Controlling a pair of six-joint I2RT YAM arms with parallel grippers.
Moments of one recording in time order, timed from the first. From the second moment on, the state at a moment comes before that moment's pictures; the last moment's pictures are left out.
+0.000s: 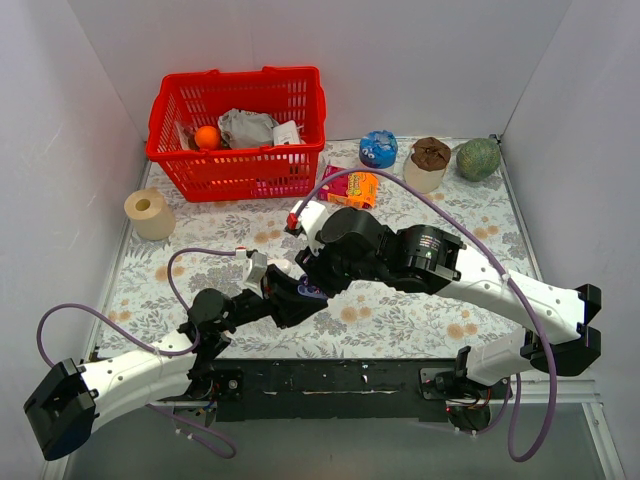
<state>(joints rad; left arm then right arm) -0.88 0.77 0.20 0.87 0.42 -0.55 1.28 1.40 1.66 -0.96 0.16 0.13</state>
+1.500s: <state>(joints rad) -0.87 0.77 0.20 0.86 0.41 -0.57 1.27 1.43 1.66 -0.96 0.16 0.15</state>
